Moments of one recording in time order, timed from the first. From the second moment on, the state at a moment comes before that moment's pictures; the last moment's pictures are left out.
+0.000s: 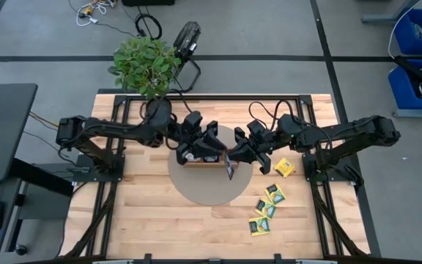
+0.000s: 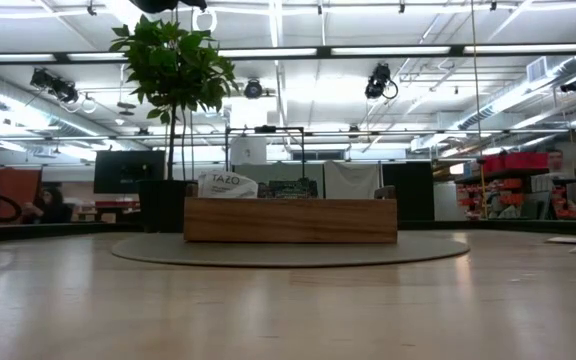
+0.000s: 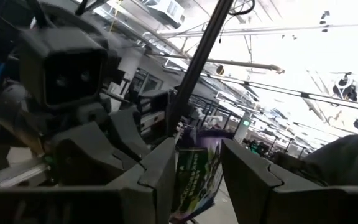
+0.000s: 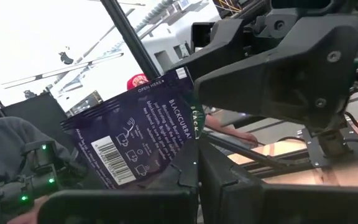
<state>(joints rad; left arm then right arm) 0.07 1.55 1.10 0.89 0.54 -0.67 0.05 1.26 0.93 0.49 -0.35 0.56</state>
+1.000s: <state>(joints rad) 0.06 1.56 1.10 0.90 0.49 -0.65 0.05 1.26 0.93 0.49 -0.32 0.57</state>
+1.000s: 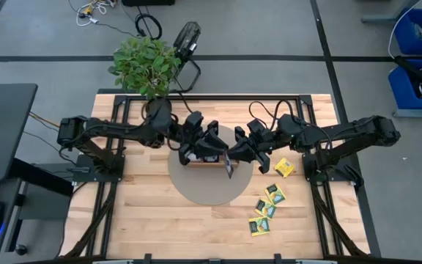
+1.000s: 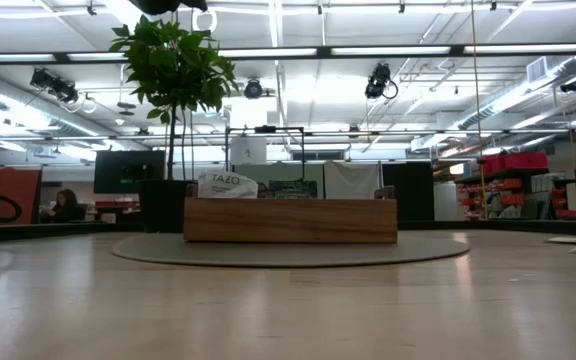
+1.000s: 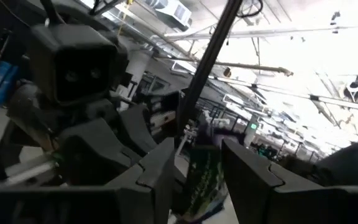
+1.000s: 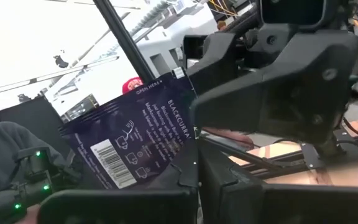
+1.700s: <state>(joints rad) 0.05 1.56 1.10 0.92 0.50 -0.67 0.05 1.26 0.93 0.49 -0.32 0.58</state>
